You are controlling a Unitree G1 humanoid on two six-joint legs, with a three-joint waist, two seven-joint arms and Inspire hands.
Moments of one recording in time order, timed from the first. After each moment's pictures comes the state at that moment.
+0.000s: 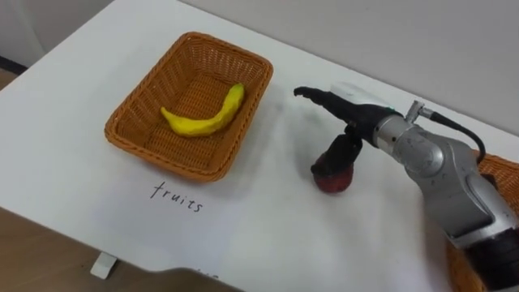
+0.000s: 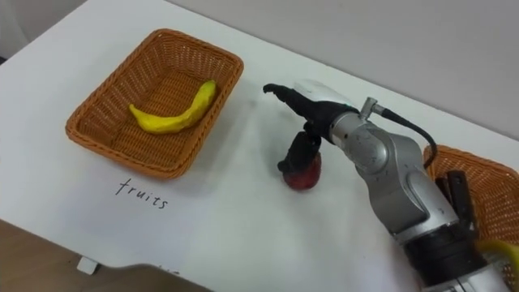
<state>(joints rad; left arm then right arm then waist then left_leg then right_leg) 0.21 0.29 0.07 1.01 0.39 0.12 0.26 -0.38 -0.50 0.32 0.10 -0.52 0.18 0.44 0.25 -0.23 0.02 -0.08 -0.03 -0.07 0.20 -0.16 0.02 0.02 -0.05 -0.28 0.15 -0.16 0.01</state>
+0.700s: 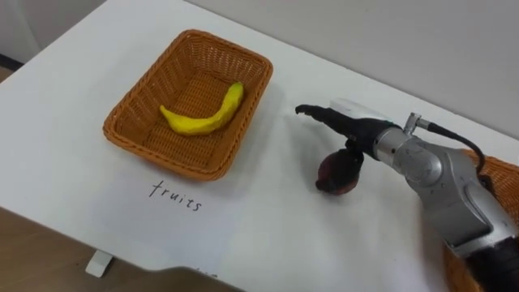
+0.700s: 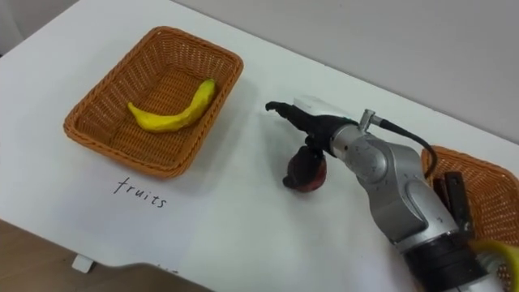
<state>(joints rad) 0.21 0.29 0.08 1.02 0.39 0.11 0.23 -0.35 -0.50 0.32 0.10 -0.57 0.18 0.51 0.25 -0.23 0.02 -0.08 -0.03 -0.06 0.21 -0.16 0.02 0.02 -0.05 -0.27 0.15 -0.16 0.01</state>
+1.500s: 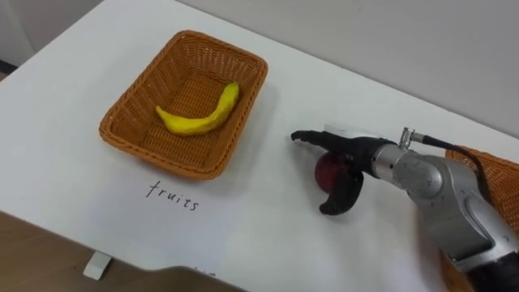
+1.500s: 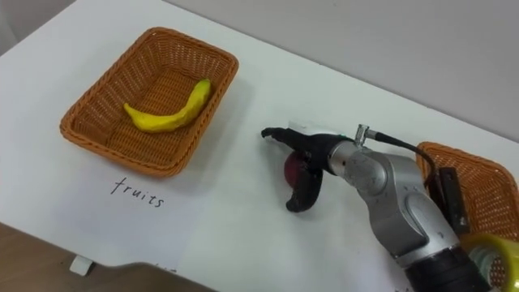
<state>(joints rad) 0.20 0.29 0.10 1.02 0.38 0.10 0.23 -0.29 -0.50 0.32 0.03 -0.60 0.20 0.64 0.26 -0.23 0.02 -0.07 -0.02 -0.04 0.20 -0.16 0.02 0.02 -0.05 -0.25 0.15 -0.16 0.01</state>
